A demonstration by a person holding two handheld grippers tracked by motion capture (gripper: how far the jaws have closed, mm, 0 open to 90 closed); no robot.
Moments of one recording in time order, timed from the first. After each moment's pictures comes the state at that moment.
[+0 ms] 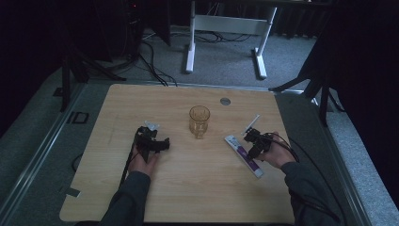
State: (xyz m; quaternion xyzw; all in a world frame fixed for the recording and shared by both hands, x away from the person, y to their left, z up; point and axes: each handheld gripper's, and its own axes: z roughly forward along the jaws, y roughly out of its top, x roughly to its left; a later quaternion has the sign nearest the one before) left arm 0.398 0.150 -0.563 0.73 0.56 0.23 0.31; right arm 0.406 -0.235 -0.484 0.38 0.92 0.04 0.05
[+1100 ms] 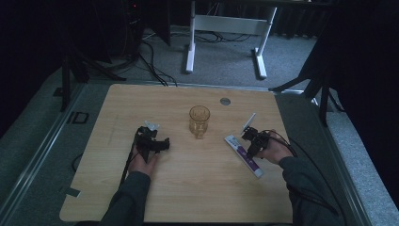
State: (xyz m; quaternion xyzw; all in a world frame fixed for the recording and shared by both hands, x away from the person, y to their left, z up) left arm 0.398 0.150 -0.563 0.73 0.56 0.23 0.31; right arm 0.419 -0.230 -0.488 0.38 0.93 0.01 0.03
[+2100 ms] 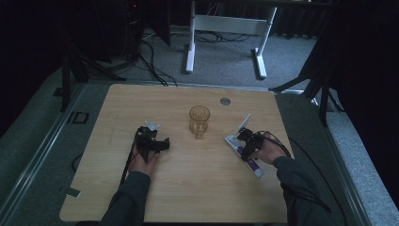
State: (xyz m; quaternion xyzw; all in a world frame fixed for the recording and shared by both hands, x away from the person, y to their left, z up) left arm 0.398 0.150 -0.563 0.73 0.56 0.23 0.31; right arm 0.424 -0.218 -0.503 0.39 0.92 0.01 0.00
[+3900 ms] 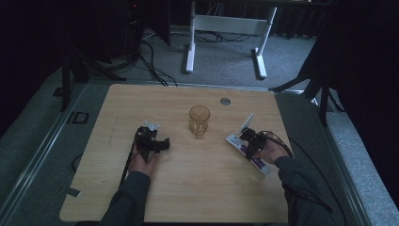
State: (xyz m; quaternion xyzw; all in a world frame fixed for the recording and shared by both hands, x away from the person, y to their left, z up) left arm 0.398 0.150 -0.563 0.73 0.56 0.23 0.31; right arm 0.425 -0.227 -0.500 0.40 0.92 -0.01 0.01
